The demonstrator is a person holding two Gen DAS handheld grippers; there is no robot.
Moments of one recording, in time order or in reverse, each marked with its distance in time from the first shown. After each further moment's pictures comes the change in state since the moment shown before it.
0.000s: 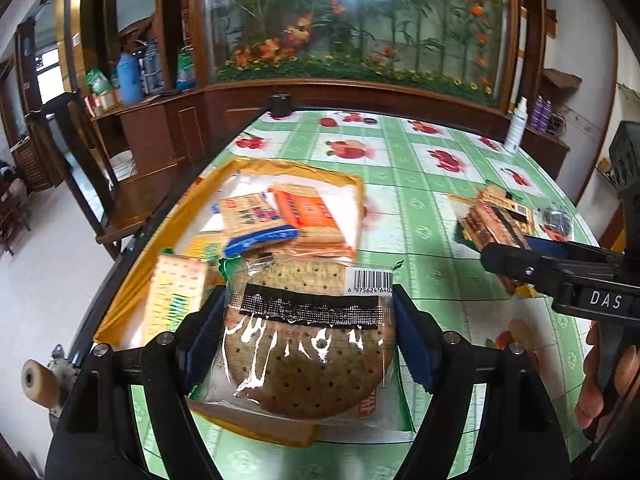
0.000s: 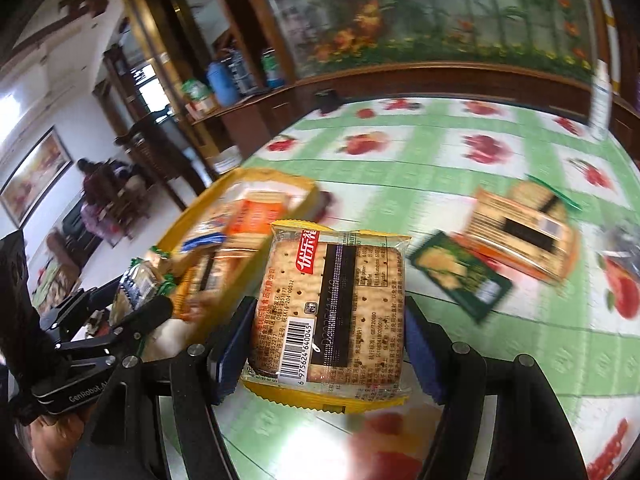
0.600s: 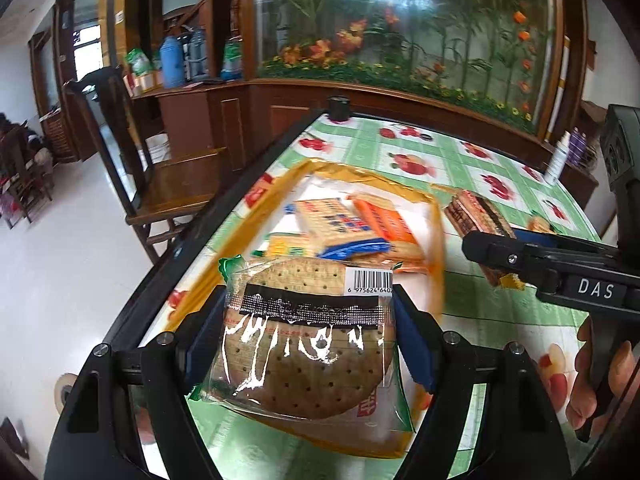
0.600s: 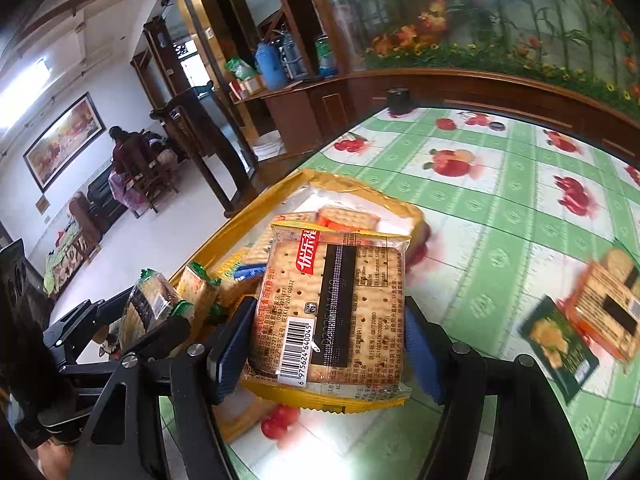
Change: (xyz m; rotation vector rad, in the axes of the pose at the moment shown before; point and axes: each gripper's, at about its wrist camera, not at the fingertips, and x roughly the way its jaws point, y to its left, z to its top) left arm 0.006 0.072 -0.002 -0.128 -0.009 0.082; right arm 0.059 0.073 0.039 -0.122 0.032 0.096
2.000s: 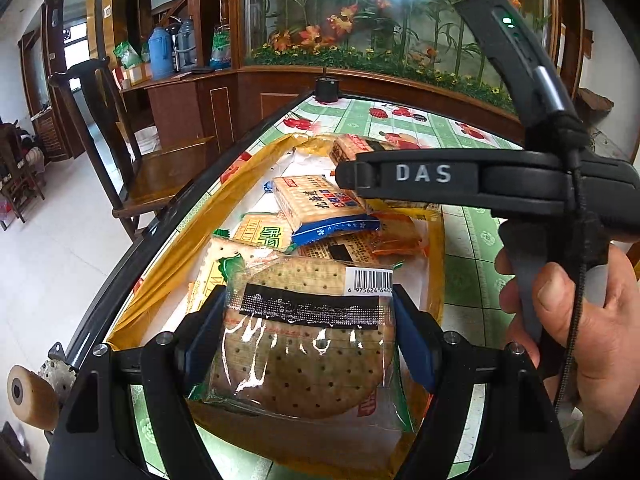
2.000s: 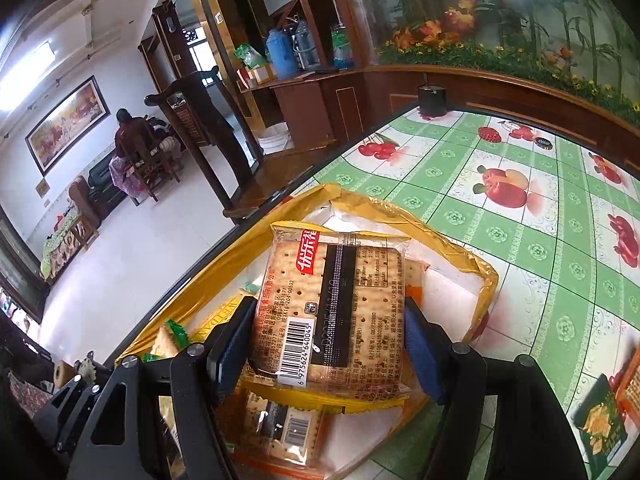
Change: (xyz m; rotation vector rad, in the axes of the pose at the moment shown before) left arm 0.021 -0.024 -0.013 0.034 0.036 -0.018; right arm 0.084 0.027 0.040 -0.055 0.025 -0.003
